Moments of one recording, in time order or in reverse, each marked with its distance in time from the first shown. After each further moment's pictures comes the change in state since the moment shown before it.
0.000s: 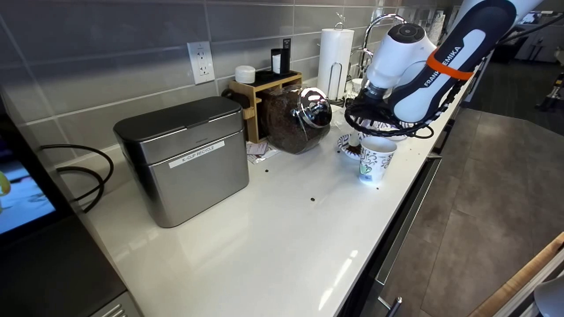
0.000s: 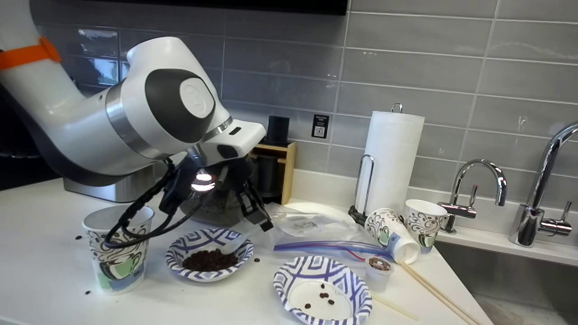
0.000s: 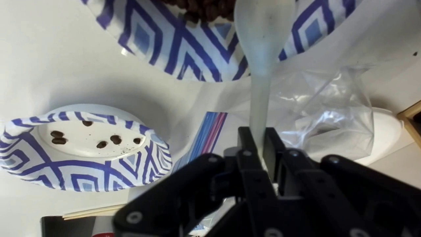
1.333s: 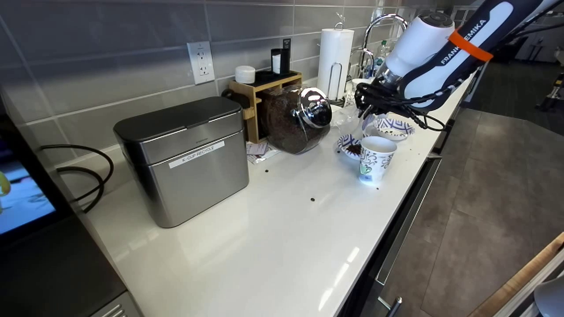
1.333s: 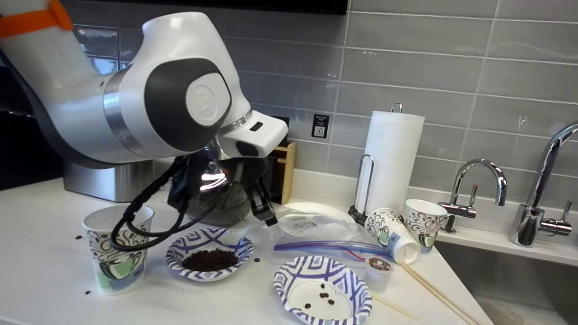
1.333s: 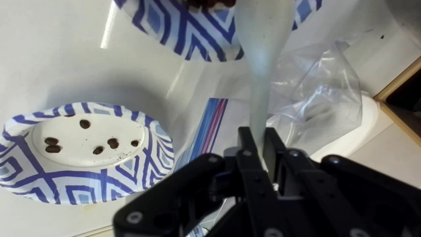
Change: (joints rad) arm -0.498 -0.185 0.440 -0.044 0.070 0.040 -0.199
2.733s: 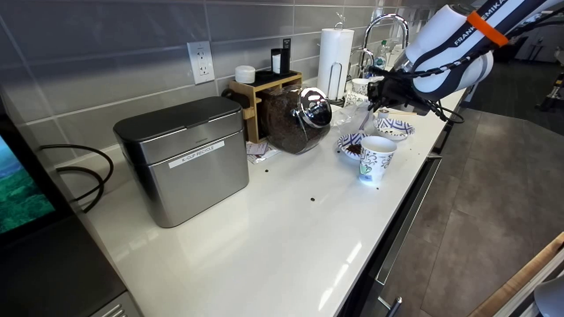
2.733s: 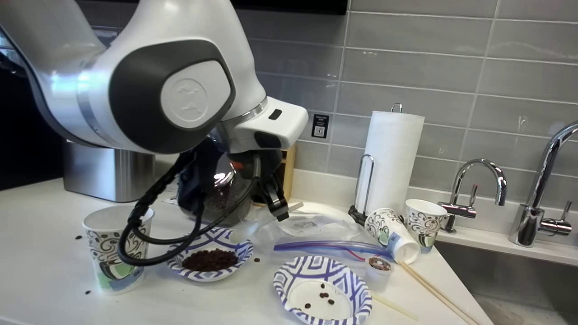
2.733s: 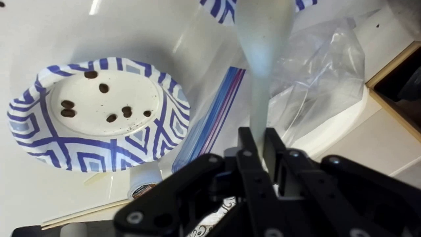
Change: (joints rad) arm -0.514 -0.099 0.467 -0.068 0.174 0.042 -0.335
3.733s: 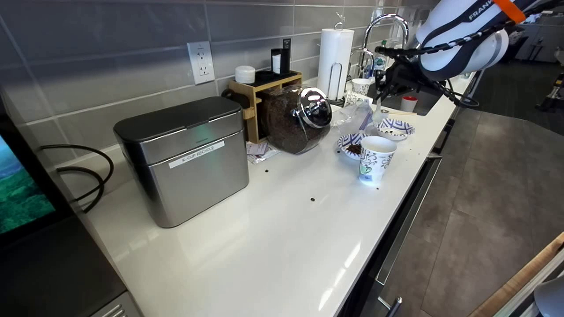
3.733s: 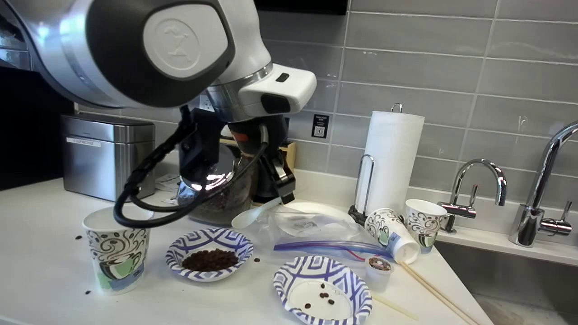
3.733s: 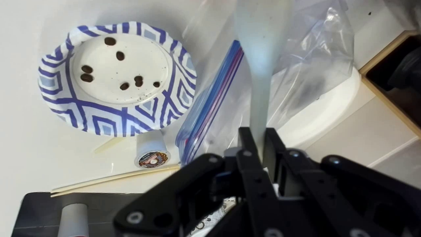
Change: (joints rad) arm -0.068 -0.109 0.062 -0.012 0.072 -0.099 -0.119
